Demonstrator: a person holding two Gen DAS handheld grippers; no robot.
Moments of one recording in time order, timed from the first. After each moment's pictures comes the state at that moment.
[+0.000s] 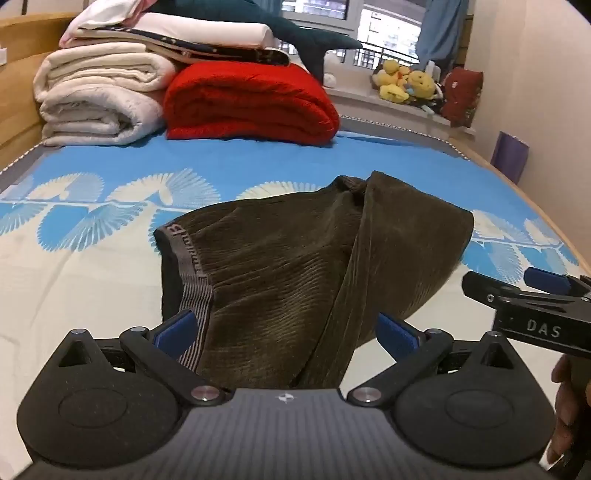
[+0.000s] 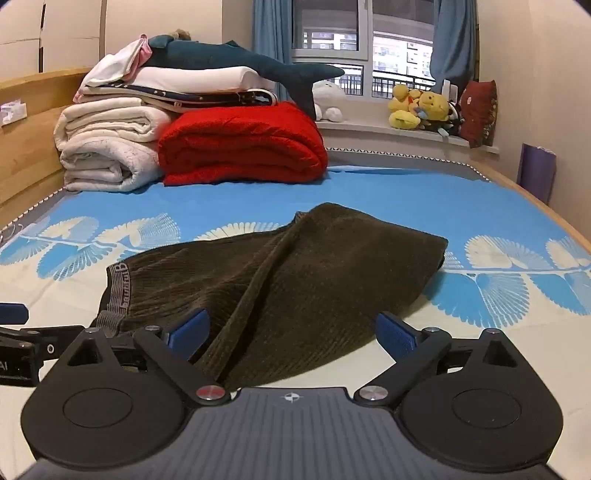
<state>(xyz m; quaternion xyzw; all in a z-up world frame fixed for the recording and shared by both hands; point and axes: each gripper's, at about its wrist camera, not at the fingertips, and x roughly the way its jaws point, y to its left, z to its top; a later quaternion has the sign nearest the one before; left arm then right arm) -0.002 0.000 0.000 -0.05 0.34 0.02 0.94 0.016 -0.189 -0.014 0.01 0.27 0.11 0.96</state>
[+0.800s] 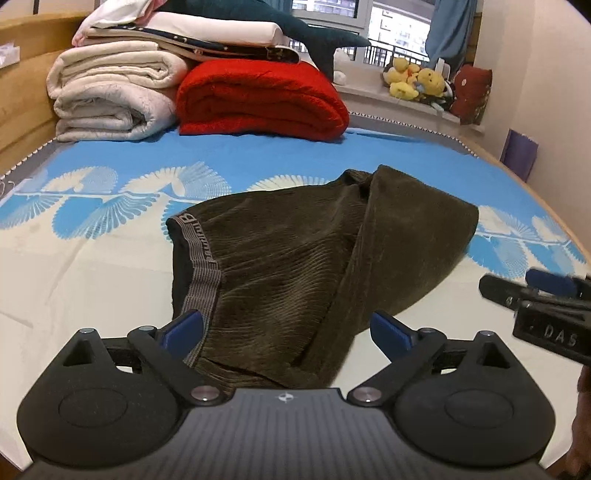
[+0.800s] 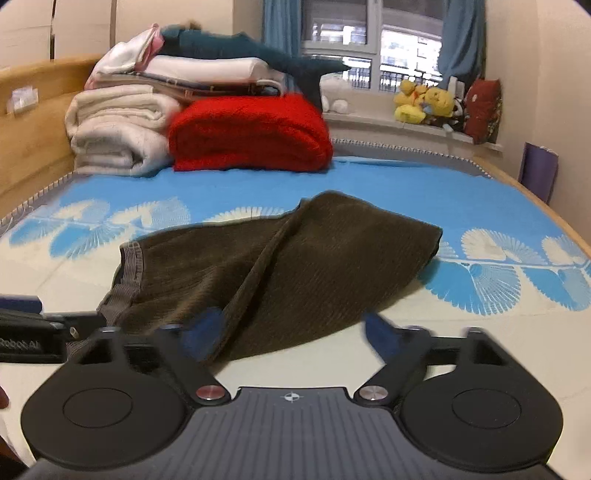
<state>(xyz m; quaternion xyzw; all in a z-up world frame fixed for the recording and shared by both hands) -0.020 -0.006 0.000 -0.06 0.37 0.04 0.93 -0.011 -0.190 -0.005 0.00 0.28 0.12 0.95</state>
